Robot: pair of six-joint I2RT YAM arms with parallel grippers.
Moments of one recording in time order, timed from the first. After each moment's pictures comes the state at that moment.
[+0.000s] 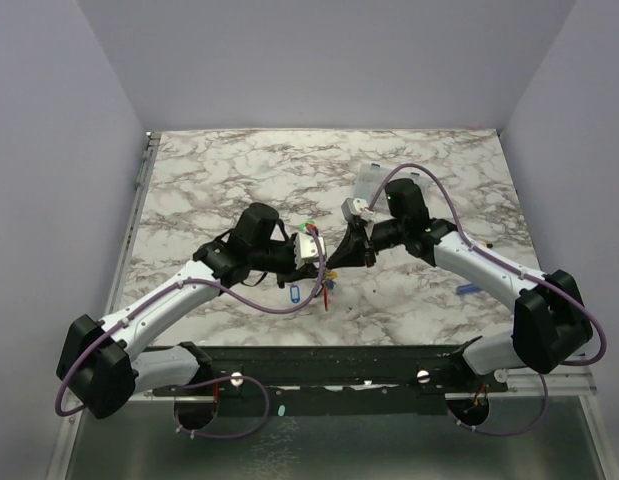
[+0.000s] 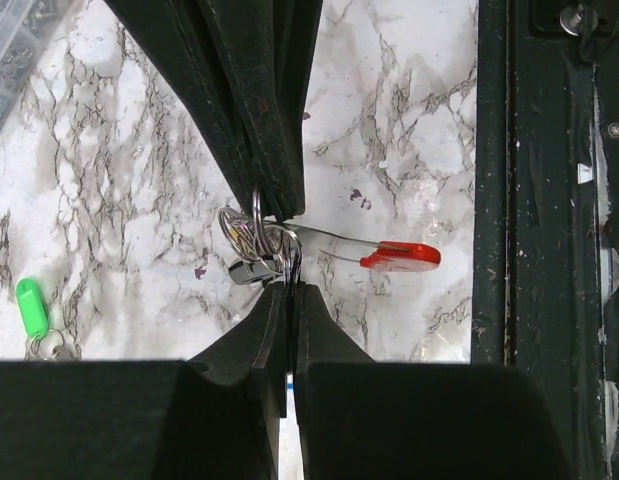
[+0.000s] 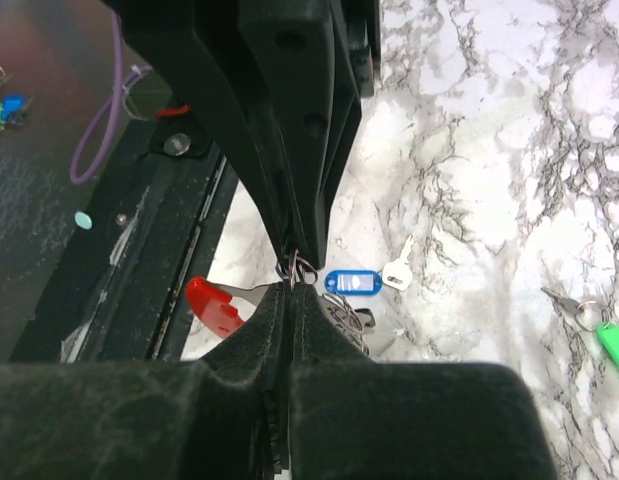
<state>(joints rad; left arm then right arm) -0.68 1.17 0.85 -0.33 0.68 0.52 0.55 1.42 0.94 -0.07 -1.19 -0.44</state>
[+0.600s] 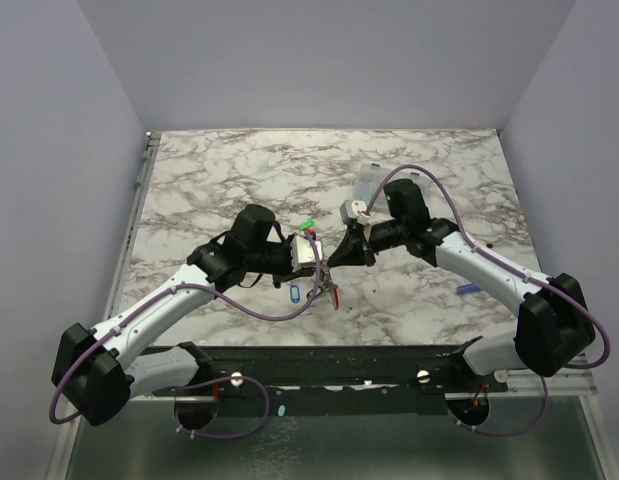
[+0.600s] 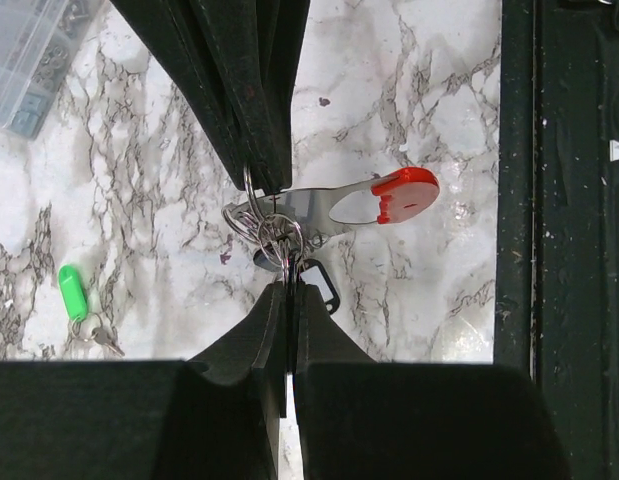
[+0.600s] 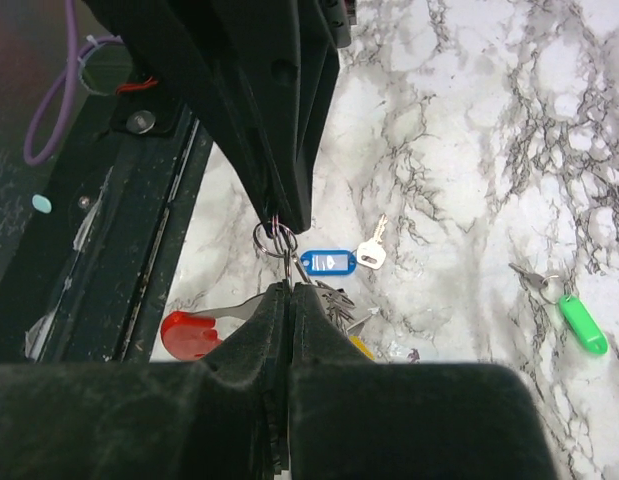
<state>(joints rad) -0.68 1.12 0.85 -0.39 0.63 0.59 0.55 1.40 0.95 -0.19 -1.10 -0.59</state>
